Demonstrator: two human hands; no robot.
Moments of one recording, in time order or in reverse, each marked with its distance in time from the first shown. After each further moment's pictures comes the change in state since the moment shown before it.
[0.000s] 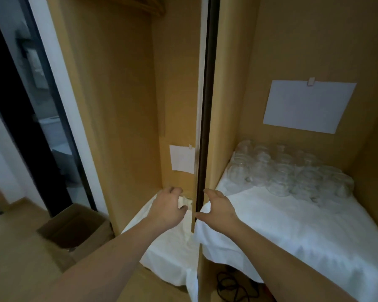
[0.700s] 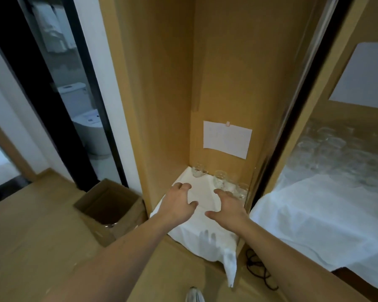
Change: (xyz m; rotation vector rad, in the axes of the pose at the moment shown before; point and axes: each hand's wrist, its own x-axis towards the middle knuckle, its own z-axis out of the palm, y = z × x) left_hand 0.017 -0.183 -0.005 -0.101 -0.152 -0.133; right_hand 0.066 -0.102 0.141 -0.034 -0.165 0.117
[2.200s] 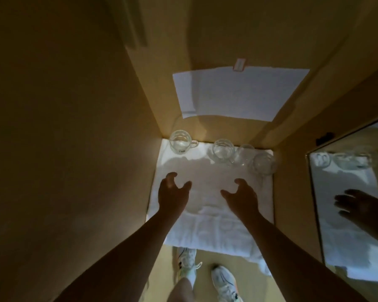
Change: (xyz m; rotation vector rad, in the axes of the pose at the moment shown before) left_hand 0.457 -0.124 0.177 -0.343 -0.332 -0.411; right_hand 0.410 0.125 0.130 0.447 0.007 0.905
